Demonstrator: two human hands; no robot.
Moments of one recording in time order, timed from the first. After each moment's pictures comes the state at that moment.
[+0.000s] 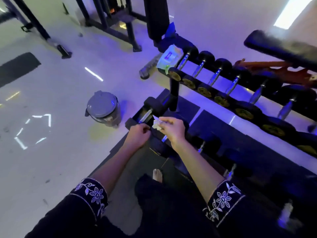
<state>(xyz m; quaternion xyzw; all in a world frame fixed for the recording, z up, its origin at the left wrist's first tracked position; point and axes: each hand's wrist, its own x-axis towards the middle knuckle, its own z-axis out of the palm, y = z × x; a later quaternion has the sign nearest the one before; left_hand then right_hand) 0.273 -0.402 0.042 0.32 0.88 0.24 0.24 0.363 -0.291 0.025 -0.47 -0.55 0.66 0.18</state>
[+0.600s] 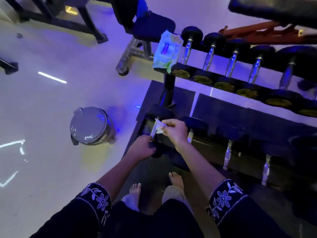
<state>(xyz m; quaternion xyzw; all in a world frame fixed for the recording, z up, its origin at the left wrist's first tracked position) 0.053 -0.345 -0.065 0.50 0.78 0.07 0.38 0.167 -0.247 -0.062 -0.61 -0.51 0.57 0.20</state>
